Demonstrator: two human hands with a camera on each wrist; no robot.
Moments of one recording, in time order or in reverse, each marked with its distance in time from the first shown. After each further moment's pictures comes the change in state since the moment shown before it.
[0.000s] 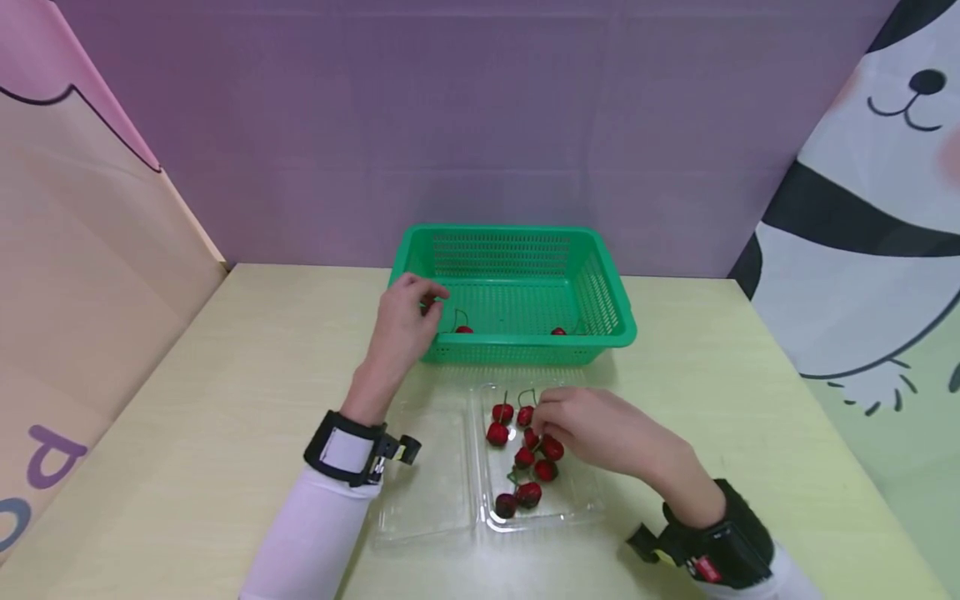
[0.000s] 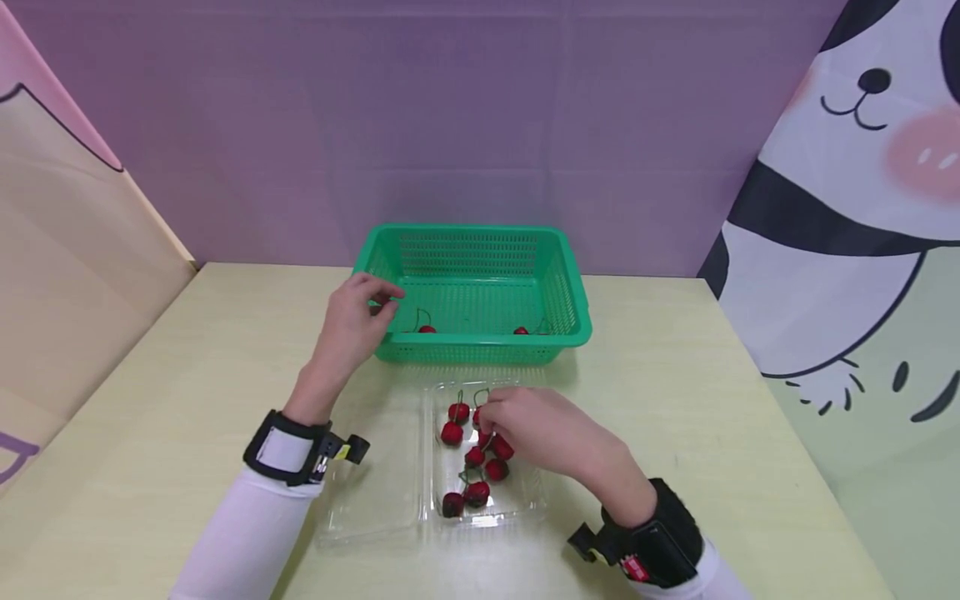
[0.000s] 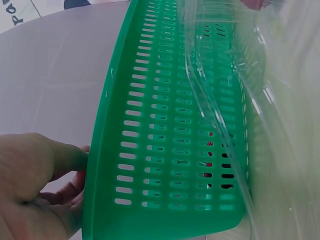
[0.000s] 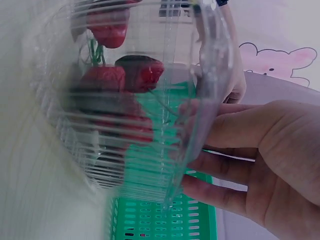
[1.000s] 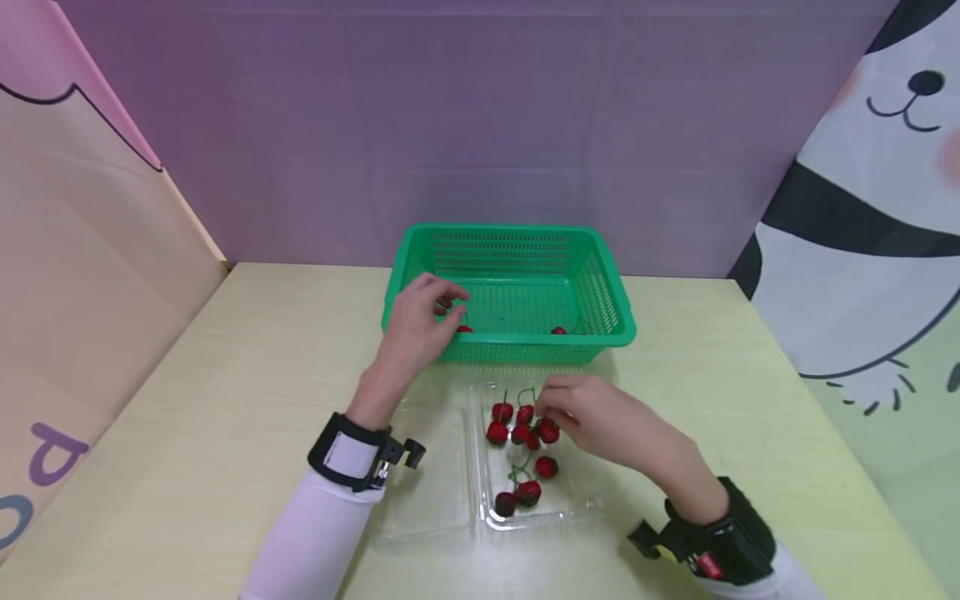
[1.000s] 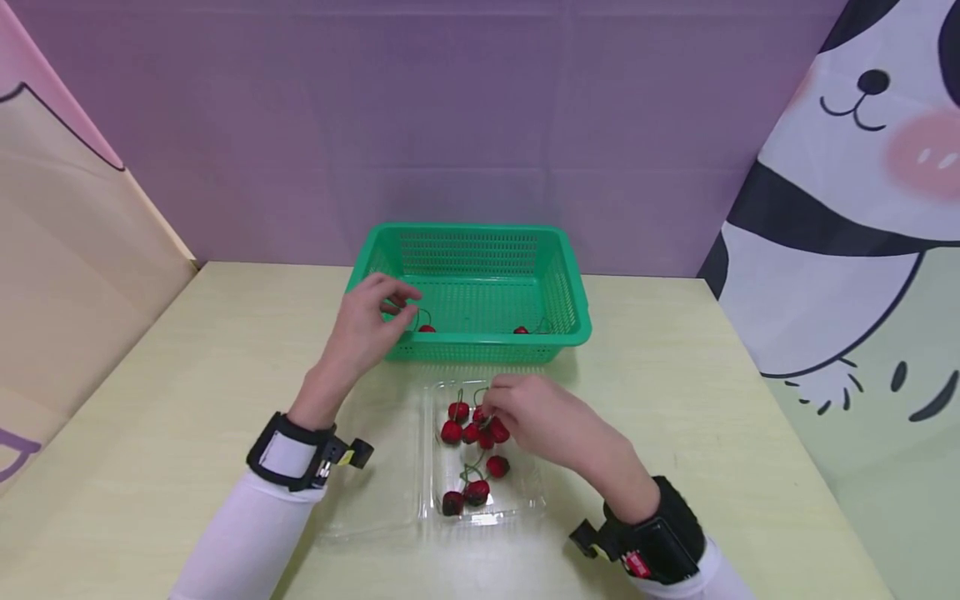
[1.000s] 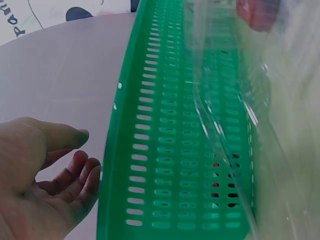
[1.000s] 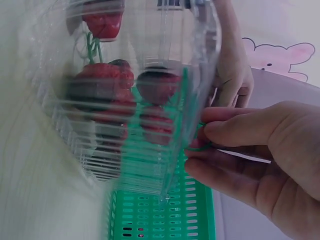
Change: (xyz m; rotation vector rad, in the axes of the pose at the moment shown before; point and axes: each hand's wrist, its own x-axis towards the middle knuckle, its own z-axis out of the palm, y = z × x) left_hand -0.005 0.011 0.005 -0.069 -0.036 0.117; right_hand -0.001 0.004 -0.007 0.062 0.134 -0.040
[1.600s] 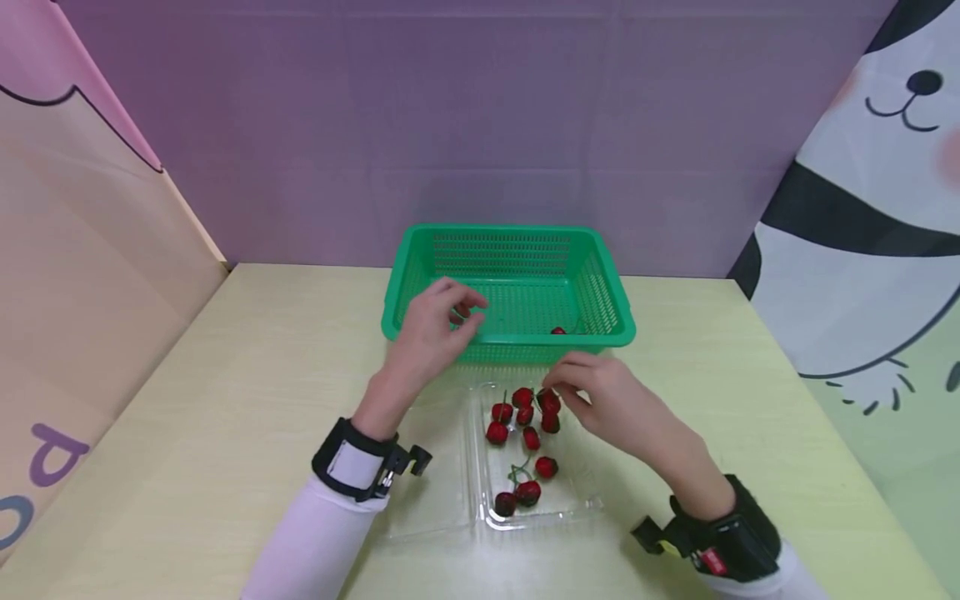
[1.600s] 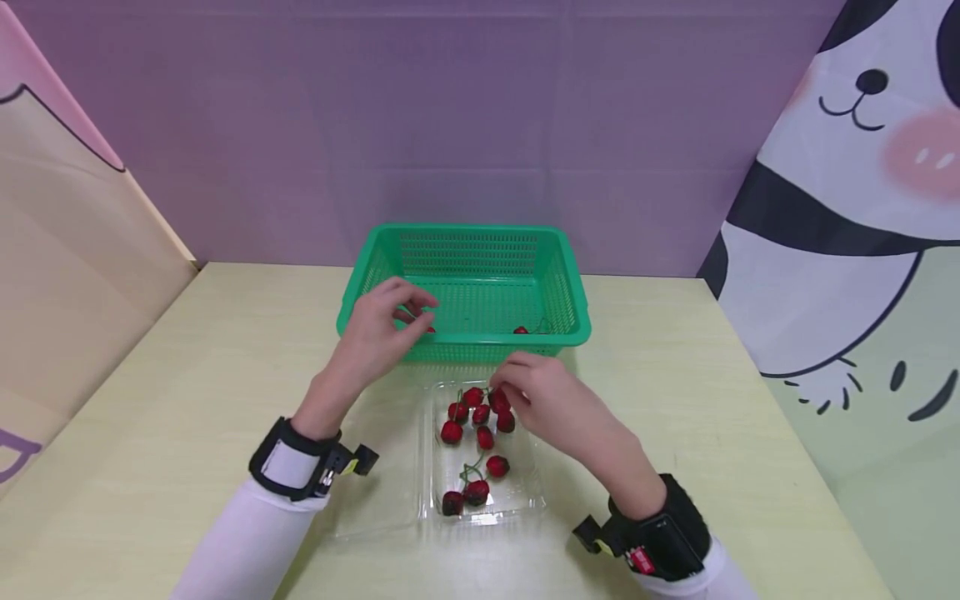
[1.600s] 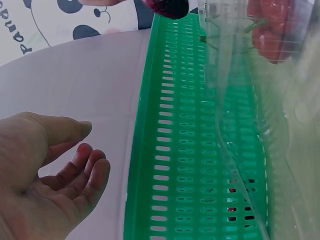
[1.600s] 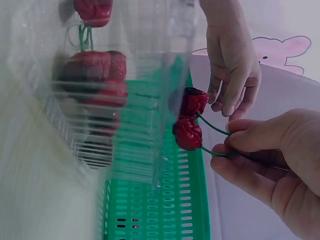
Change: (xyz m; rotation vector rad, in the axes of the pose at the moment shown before) left_hand -0.005 0.022 0.002 -0.042 -0.072 0.088; right_hand 0.000 0.009 -0.003 -0.016 0.304 -0.060
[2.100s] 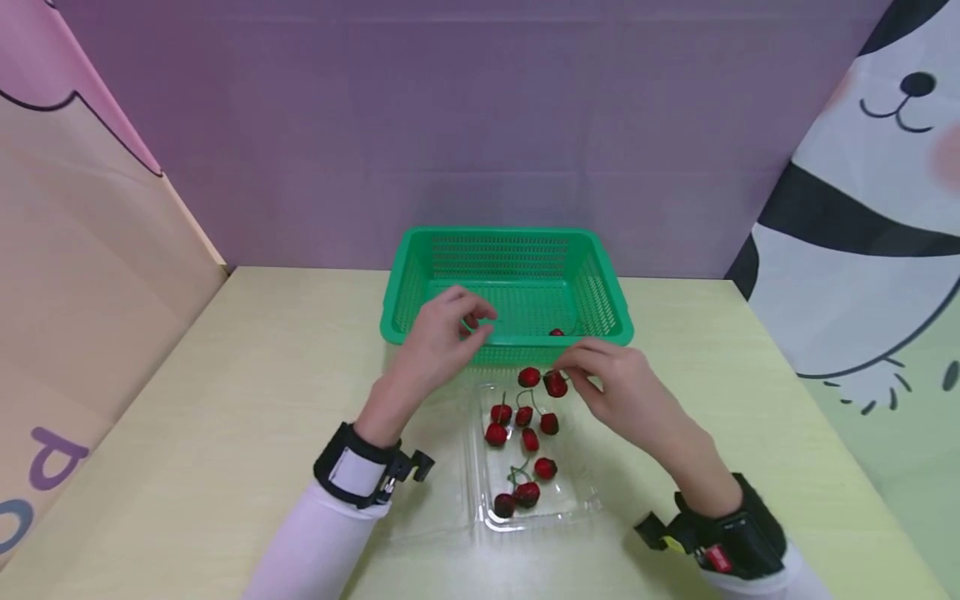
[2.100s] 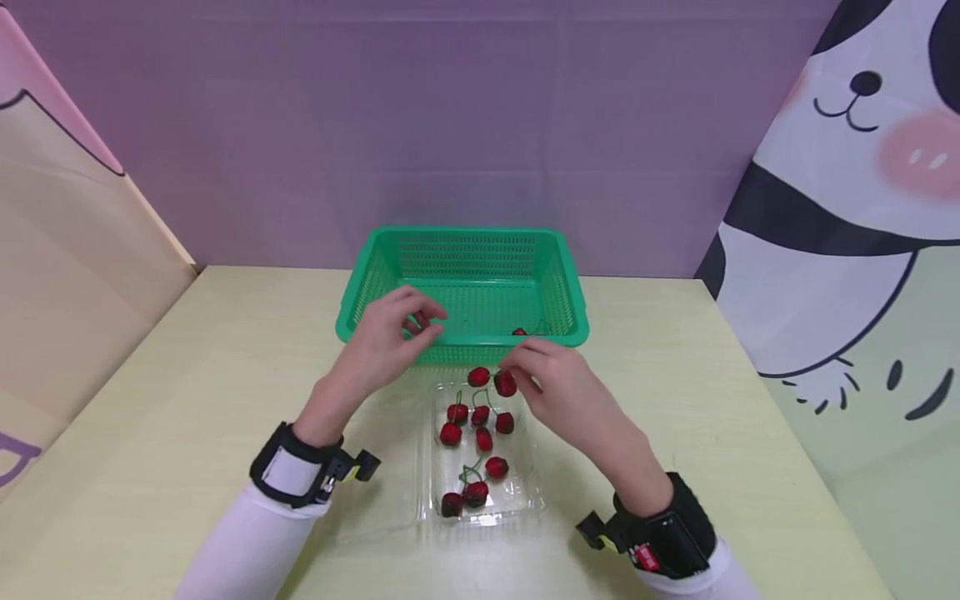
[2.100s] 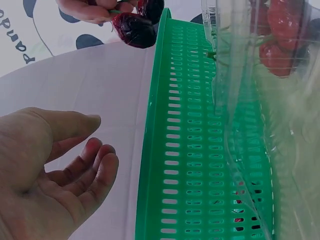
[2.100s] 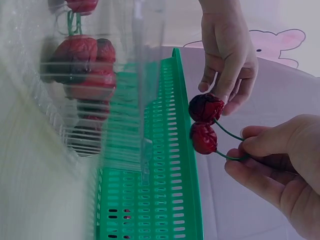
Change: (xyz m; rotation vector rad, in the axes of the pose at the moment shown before) left_hand -0.003 0.009 0.004 0.026 -0.077 0.032; right_hand -0.002 0.004 -0.009 -0.038 0.157 0.012
